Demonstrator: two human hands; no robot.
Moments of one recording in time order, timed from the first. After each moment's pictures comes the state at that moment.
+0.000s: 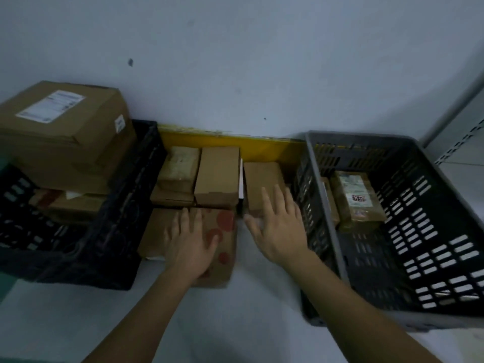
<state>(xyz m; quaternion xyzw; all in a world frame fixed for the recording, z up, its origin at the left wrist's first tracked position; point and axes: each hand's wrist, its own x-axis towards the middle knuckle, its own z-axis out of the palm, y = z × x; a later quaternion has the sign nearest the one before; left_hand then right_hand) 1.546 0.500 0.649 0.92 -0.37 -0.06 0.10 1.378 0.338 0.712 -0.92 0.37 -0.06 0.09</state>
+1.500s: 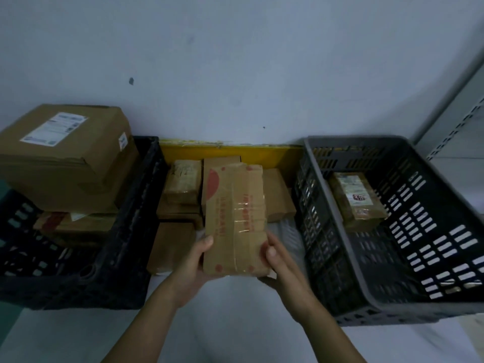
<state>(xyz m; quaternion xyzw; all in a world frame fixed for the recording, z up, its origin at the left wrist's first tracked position) 1.547 0.546 0.720 0.54 -0.17 -0.57 0.59 1.347 0.434 0.716 -0.56 0.32 -0.20 0.73</state>
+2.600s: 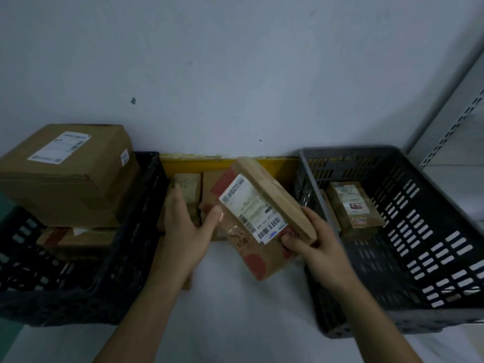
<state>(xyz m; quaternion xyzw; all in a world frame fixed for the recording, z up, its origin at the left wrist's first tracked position) 1.560 0.511 0.796 0.80 -0.31 -0.15 0.50 1.317 0.361 0.763 -0.70 0.40 -0.27 0.52</state>
